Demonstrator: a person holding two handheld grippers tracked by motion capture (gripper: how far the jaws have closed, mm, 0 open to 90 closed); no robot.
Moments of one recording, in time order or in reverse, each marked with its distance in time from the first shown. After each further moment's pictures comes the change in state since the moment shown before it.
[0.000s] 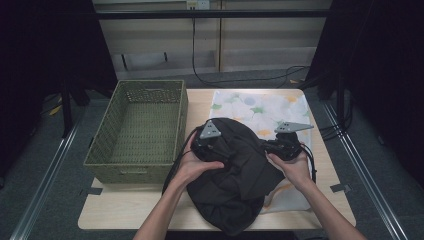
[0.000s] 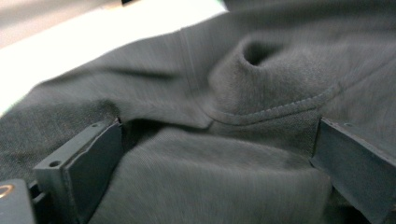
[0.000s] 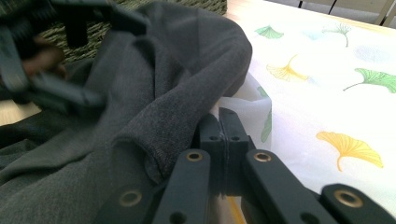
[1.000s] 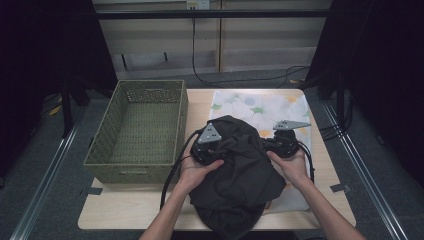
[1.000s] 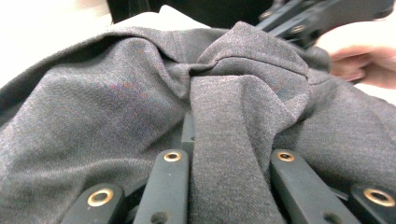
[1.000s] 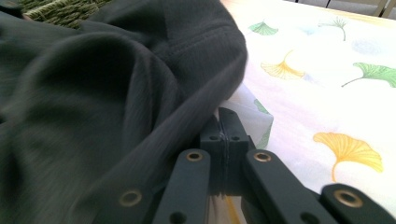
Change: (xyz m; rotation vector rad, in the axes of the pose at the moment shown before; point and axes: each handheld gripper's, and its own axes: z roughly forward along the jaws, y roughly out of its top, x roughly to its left) left arm -0.026 0.017 -0.035 -0.119 -0.049 -0.018; right arm -0.008 -0.001 0.011 0.001 -0.005 0.031
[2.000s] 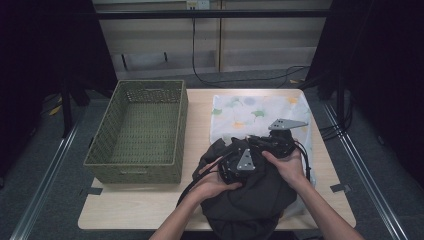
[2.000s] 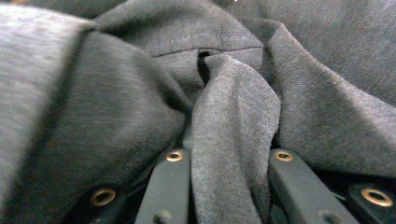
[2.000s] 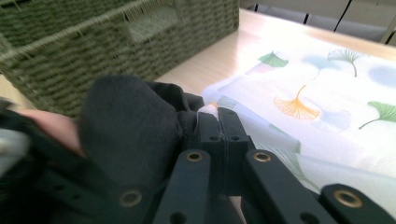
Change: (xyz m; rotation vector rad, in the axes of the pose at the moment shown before) left arm -0.048 -0.017 0.064 0.259 -0.108 0.333; right arm 0.023 0.016 -0.006 -0.051 0.031 -0.047
